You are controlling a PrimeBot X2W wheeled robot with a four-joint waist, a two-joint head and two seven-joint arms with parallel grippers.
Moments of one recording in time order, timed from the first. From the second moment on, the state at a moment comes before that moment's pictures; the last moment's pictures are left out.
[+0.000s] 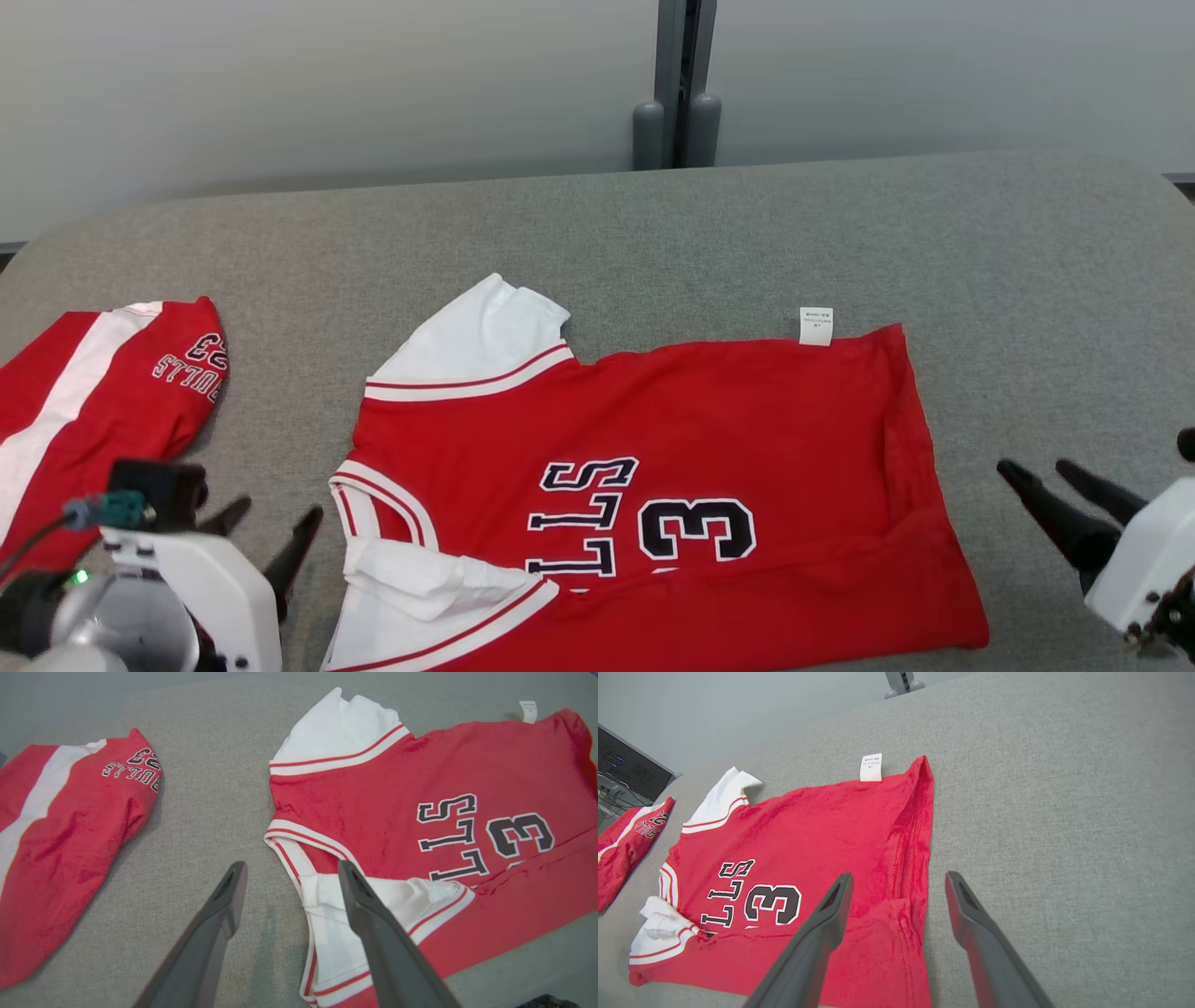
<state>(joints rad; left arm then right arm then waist) -0.17 0.83 -0.66 -0.20 -0.95 0.38 0.30 -0.03 -0.33 -0.06 -0.04 0.72 0.13 0.62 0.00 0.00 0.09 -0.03</state>
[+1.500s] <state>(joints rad) -1.10 0.52 -0.75 0.62 -1.05 -0.12 0.69 -0.80 -0.29 0.39 0.54 0.81 0.13 0.38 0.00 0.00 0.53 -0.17</state>
